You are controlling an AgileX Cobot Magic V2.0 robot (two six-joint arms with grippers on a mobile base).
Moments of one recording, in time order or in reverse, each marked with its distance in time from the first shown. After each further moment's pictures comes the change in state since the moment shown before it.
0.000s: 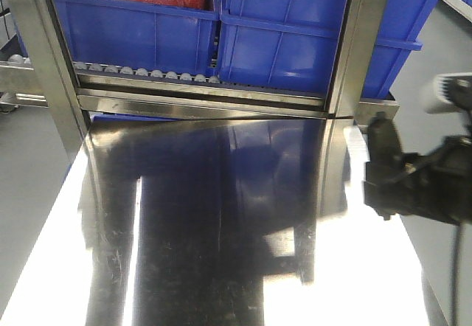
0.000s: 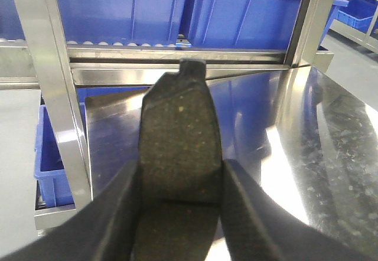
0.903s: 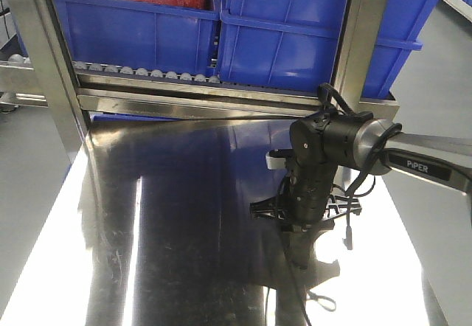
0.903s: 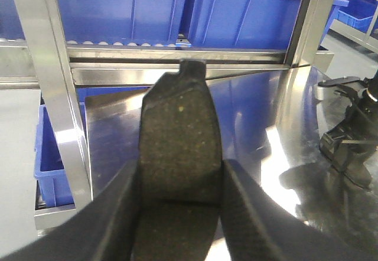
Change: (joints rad) left arm 0.000 0.000 0.000 0.000 0.000 -0.001; right arm 0.000 1.107 -0.625 0.162 0.446 0.051
